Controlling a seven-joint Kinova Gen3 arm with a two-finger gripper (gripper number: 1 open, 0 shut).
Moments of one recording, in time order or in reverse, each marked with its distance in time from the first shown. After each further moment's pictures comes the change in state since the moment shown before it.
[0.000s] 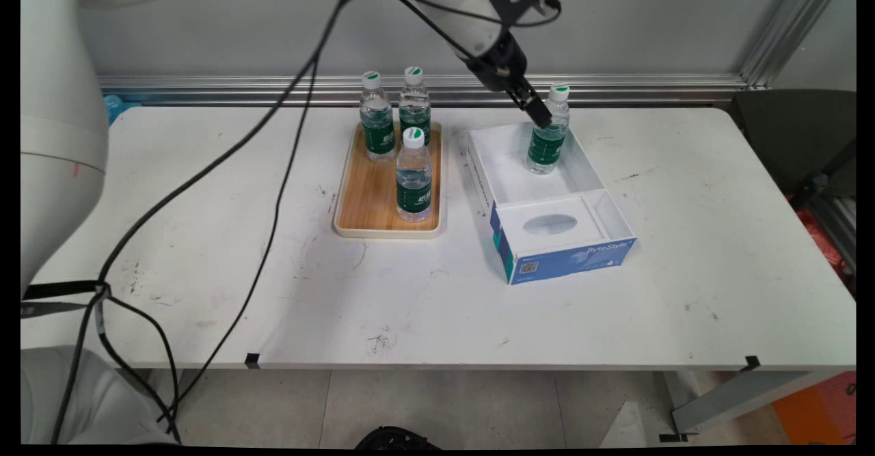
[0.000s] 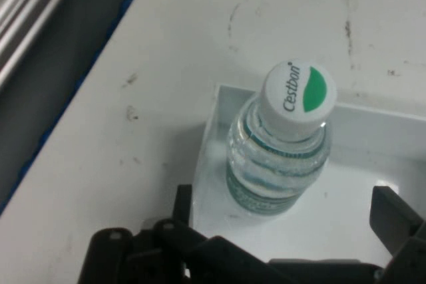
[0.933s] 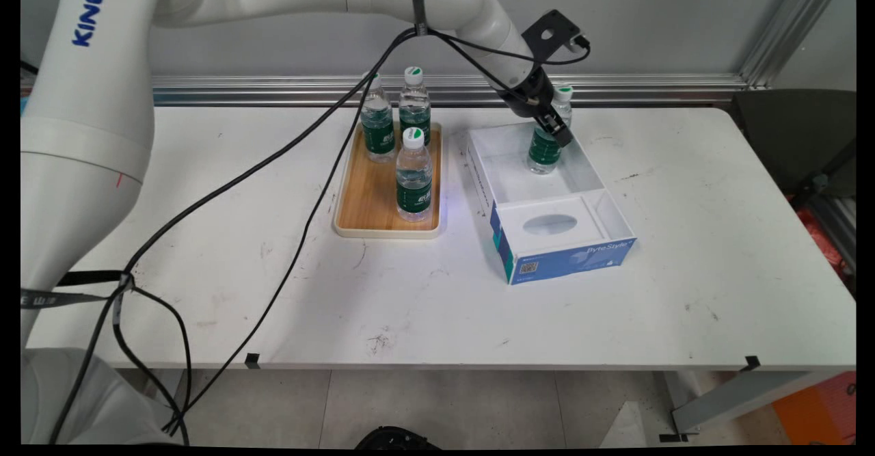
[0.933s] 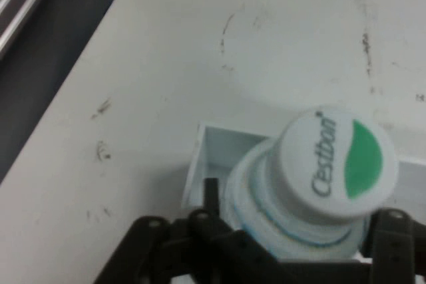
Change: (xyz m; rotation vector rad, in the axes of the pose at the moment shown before) arm 0.011 0.012 0.075 0.009 0.004 0.010
